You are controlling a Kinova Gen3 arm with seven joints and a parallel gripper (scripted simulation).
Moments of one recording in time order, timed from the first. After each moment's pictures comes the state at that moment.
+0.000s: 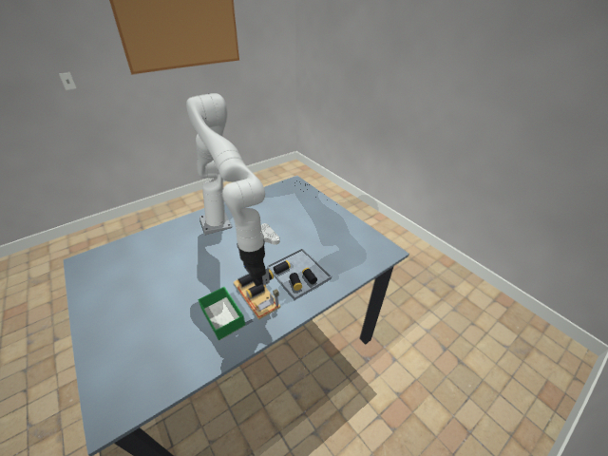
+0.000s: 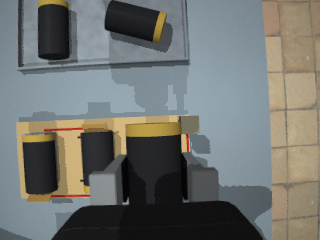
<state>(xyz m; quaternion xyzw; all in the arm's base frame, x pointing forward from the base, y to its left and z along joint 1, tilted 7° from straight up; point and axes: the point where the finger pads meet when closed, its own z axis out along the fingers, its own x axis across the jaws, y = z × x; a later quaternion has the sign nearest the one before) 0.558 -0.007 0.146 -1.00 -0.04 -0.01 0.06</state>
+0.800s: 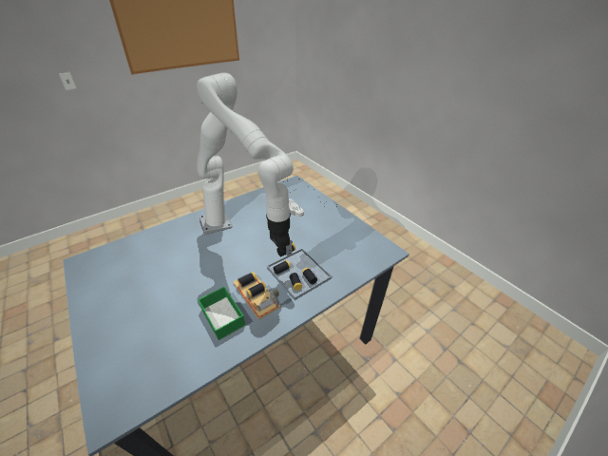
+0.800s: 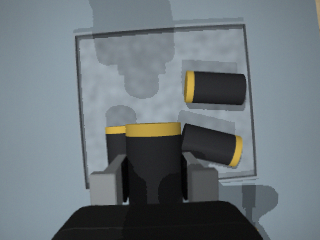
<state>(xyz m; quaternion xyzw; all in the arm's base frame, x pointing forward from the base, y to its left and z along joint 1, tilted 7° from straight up) 0.473 0.125 0.158 -1.00 -0.03 0.00 0.06</state>
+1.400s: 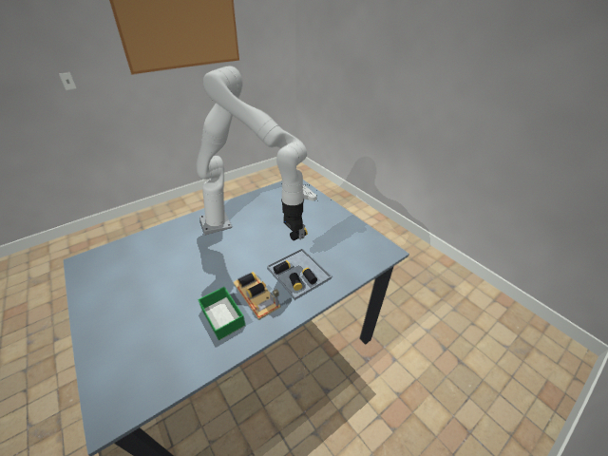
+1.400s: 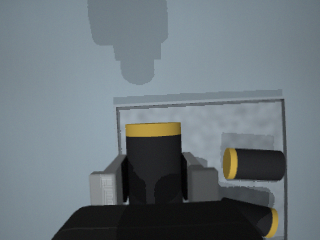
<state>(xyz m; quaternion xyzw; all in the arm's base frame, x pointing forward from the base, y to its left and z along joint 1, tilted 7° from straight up) 0.424 0.206 0.172 -1.00 -0.04 -0.01 0.06</state>
